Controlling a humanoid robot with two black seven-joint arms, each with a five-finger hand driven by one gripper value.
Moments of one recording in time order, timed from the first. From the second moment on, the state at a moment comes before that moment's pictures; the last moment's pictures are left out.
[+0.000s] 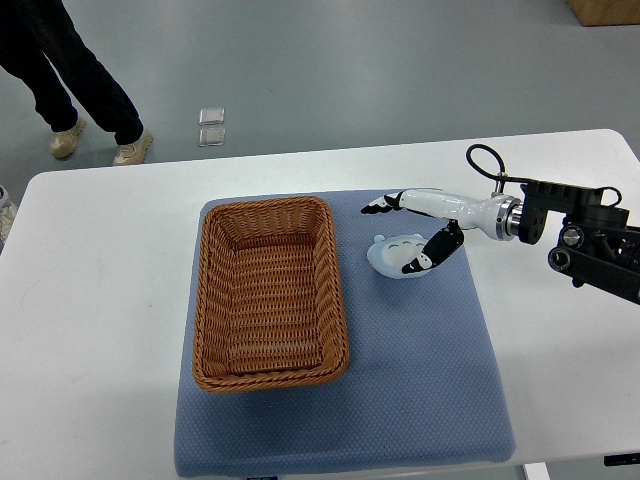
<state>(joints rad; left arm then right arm) 0.04 0.00 -0.12 -0.15 0.06 -0.04 0.04 0.88 -0.55 0.25 1.16 -1.31 0.11 0.22</state>
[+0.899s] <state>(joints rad) 0.04 0.00 -0.12 -0.15 0.06 -0.04 0.04 0.88 -0.51 0.29 1.08 -1.40 0.00 0.24</state>
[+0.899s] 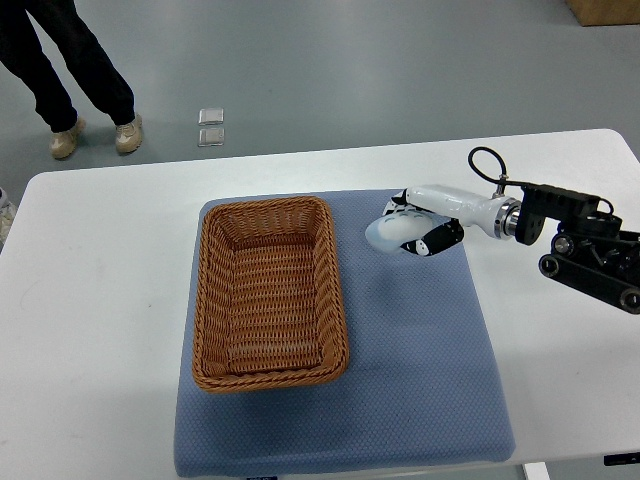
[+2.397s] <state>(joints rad) 0.04 0.00 -0.13 -0.15 0.06 -0.04 0.04 1.08 -0.19 0.20 1.00 -1.36 0.00 0.26</state>
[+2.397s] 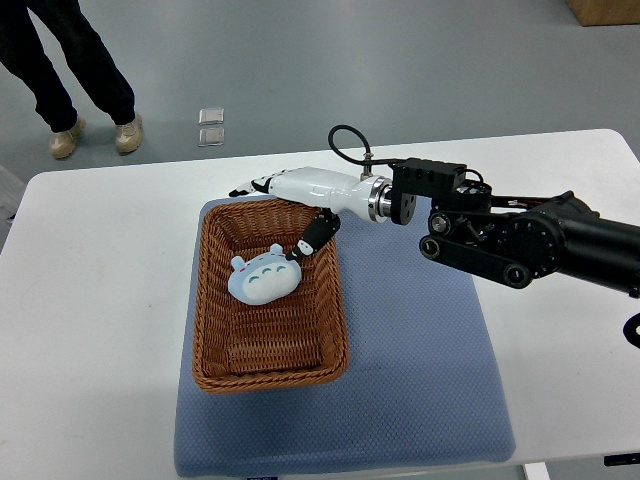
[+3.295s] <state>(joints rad) 0.04 0.00 -0.12 -0.15 0.06 -0.04 0.04 0.73 -0.29 0.87 0.83 -0.90 -0.22 0.11</state>
